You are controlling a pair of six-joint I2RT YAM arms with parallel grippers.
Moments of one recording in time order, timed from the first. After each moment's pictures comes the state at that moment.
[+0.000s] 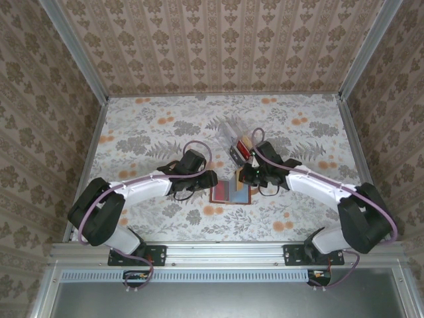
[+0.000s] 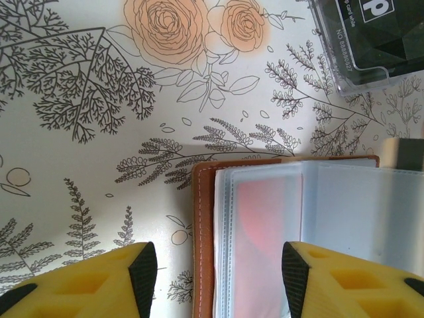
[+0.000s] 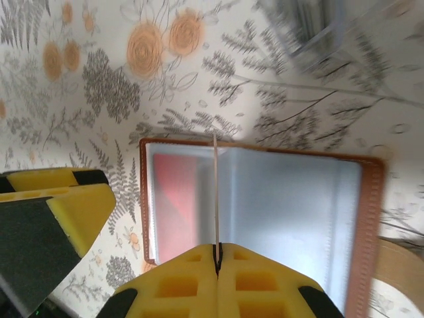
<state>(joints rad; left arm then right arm) -0.77 1.50 0.77 -0.22 0.14 -0.83 0.55 1.39 0.81 -0.37 -0.24 0.79</state>
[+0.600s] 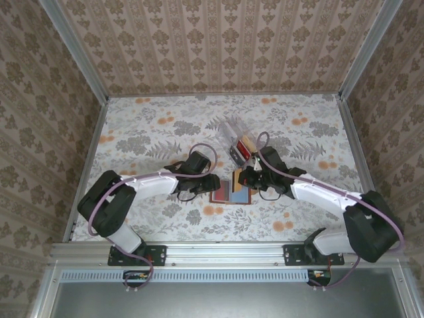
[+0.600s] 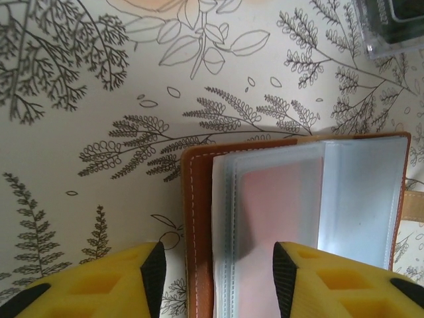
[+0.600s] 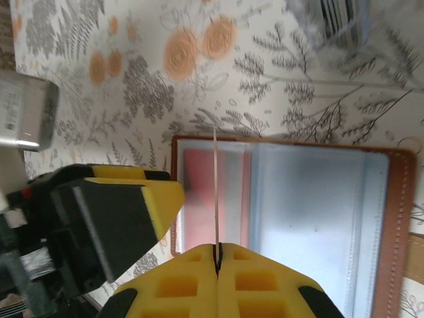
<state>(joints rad) -0.79 1.60 0.79 -0.21 0.19 -0.81 0.56 1.35 0.68 -0.16 -0.31 0.85</state>
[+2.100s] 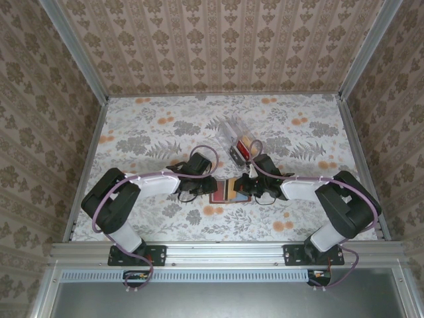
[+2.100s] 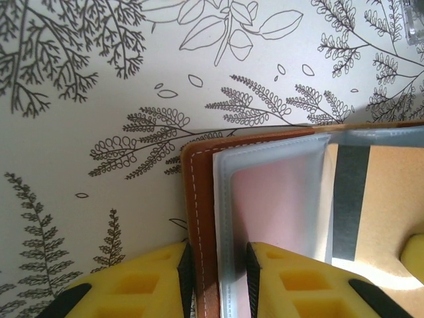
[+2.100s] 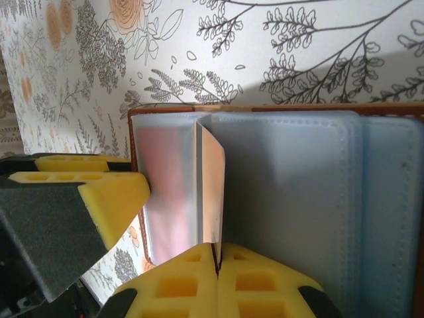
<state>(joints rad) -0.79 1.63 0.79 -0.22 0.18 -0.80 0.55 1.55 0.59 0.10 -0.45 0.89</state>
